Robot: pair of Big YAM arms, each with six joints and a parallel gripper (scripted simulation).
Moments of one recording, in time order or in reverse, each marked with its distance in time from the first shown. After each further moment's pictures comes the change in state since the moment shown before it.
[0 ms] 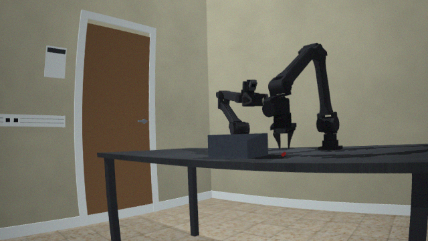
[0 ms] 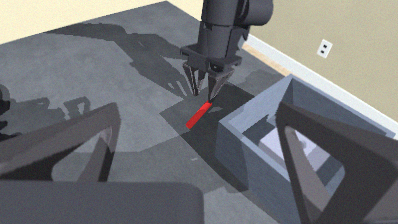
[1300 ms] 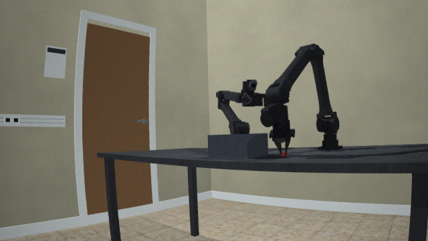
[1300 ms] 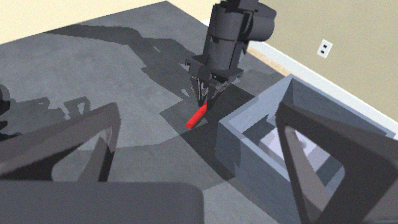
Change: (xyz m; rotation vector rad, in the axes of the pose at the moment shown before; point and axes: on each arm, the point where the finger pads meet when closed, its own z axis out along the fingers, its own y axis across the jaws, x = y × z) left arm -0.008 -0.002 0.025 -0.021 0.073 -0.058; right arm 0.000 0.000 0.000 0.000 0.000 0.000
